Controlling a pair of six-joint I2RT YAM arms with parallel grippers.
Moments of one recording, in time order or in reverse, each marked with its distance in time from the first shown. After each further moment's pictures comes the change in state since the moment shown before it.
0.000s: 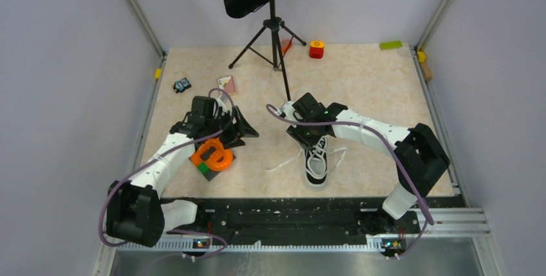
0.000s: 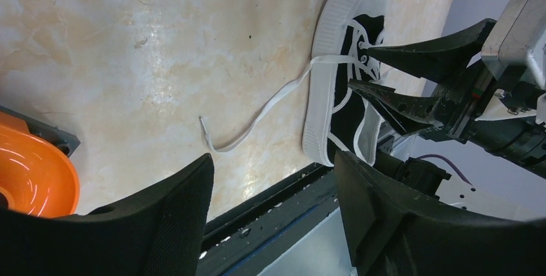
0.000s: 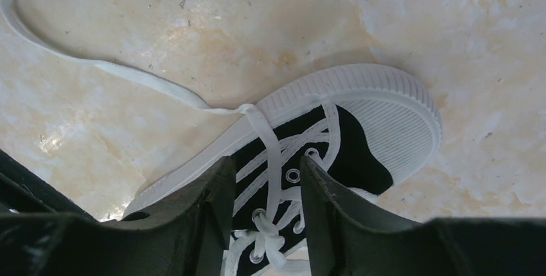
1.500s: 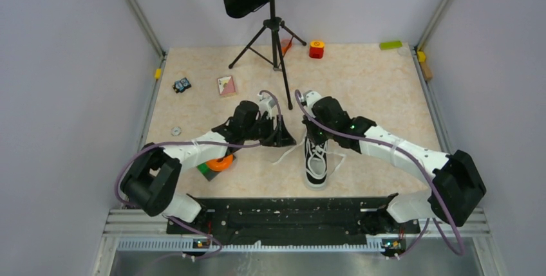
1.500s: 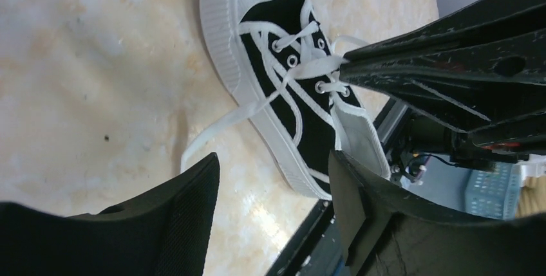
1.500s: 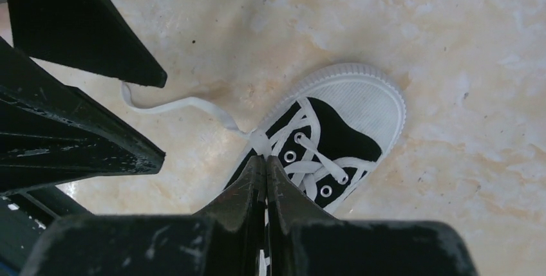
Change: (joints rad) left arm -0.377 0.253 -0.029 0.526 -0.051 0.078; right arm -0.023 -0.294 -0.214 0.241 0.070 0.285
